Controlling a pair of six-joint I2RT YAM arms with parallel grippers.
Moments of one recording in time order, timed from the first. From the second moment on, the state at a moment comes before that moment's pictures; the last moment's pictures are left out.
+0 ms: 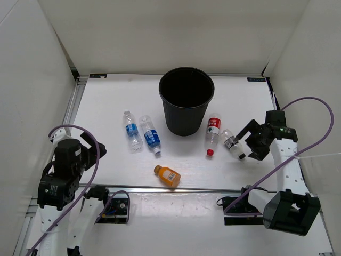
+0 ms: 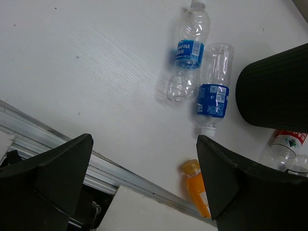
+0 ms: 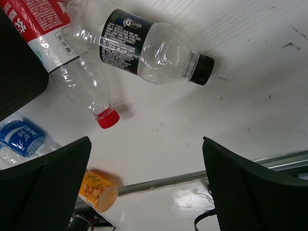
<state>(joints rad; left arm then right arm) -0.13 0.52 1.08 -1.20 -0.25 -0.70 -0.15 1.06 0.91 -1.00 -0.18 0.62</state>
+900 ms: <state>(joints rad) -0.13 0.63 0.89 -1.05 -0.23 -0.59 0.11 1.48 1.06 -0.89 0.11 0.33</state>
